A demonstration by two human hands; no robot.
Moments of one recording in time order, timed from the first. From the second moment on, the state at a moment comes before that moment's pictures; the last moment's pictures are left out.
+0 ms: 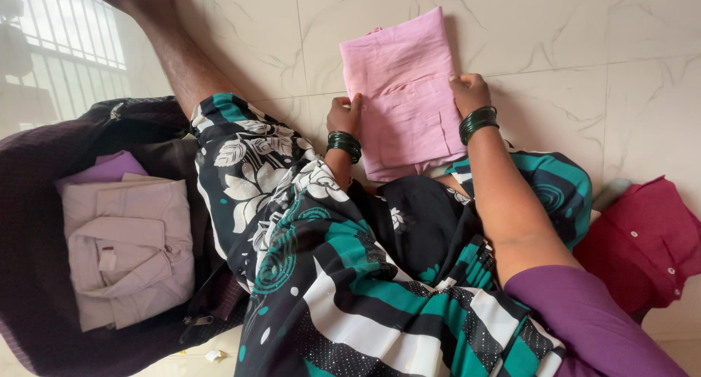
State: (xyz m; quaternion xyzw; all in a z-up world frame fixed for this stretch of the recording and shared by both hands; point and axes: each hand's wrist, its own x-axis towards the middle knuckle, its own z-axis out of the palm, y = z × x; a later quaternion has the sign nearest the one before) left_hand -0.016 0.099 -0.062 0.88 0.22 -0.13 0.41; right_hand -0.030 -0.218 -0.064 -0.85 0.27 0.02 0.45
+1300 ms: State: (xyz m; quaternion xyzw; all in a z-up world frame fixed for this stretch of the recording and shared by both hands) left_hand -0.043 0.000 0.041 0.88 -0.43 -0.16 0.11; right_hand -0.034 -0.293 -0.010 -0.49 0.42 -0.17 0.74
